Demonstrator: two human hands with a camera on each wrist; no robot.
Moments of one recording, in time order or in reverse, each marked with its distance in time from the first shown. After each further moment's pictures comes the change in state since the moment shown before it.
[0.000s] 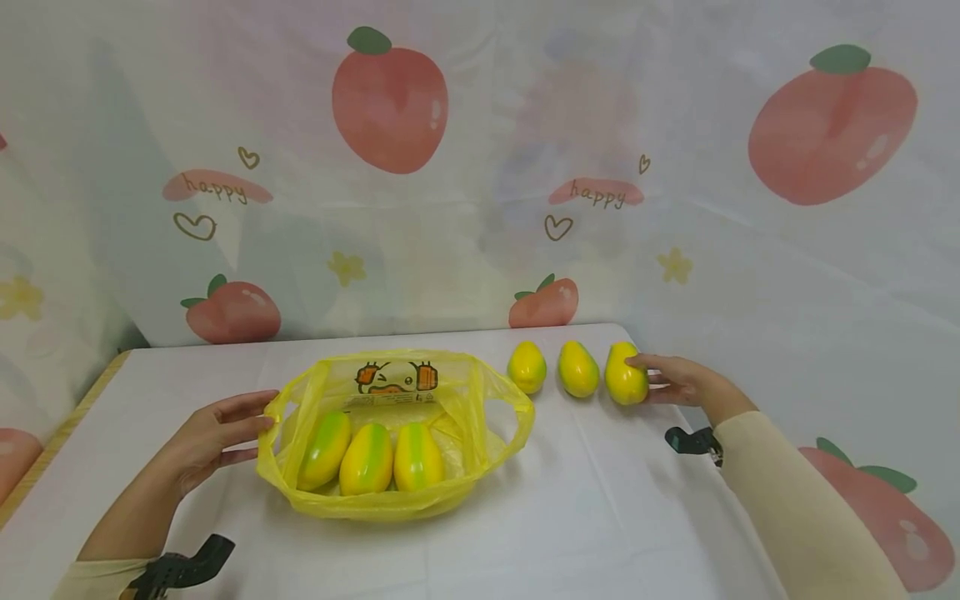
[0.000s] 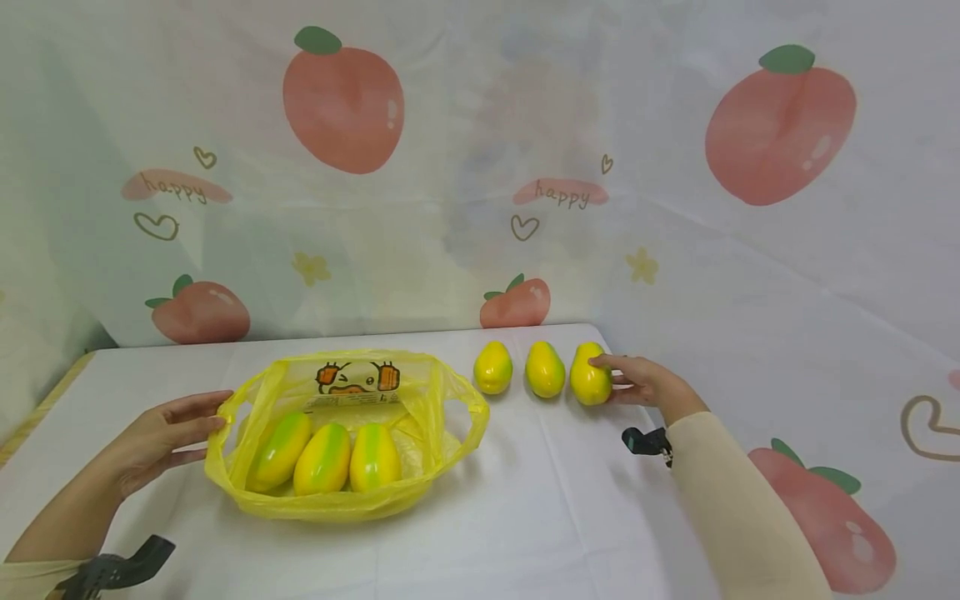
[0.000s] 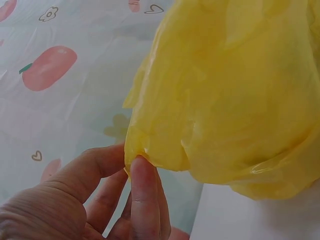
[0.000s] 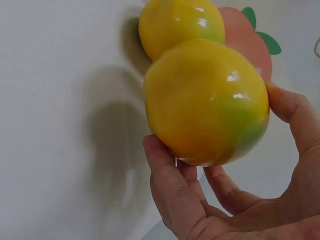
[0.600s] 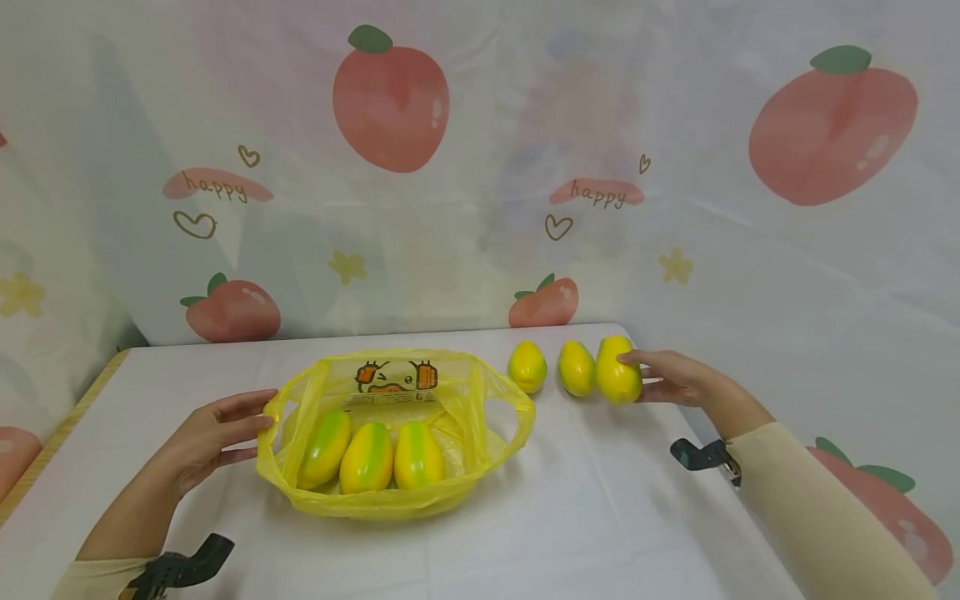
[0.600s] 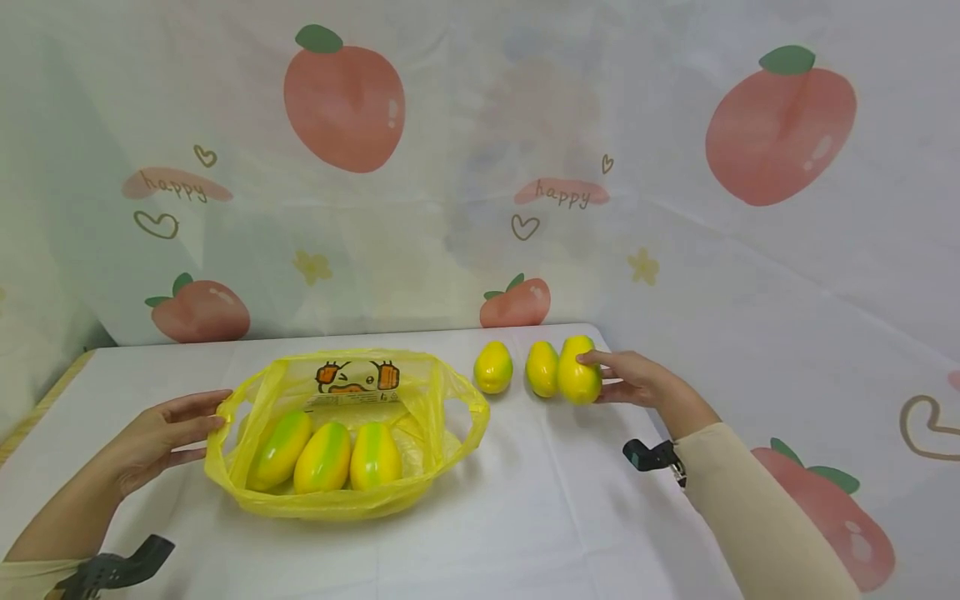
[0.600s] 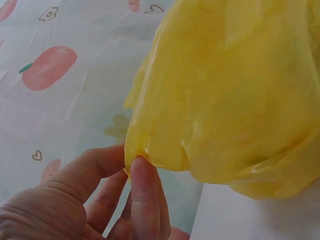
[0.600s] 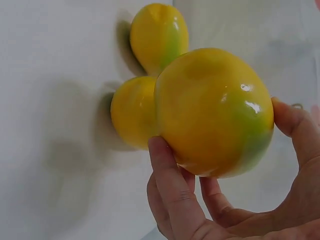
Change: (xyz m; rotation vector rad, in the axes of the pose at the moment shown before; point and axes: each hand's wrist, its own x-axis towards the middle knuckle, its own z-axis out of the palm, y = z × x) left_hand 0.001 -0.002 -0.001 -0.006 0.006 0.003; right_hand -0.039 -0.025 0.029 -0.105 -0.065 -0.088
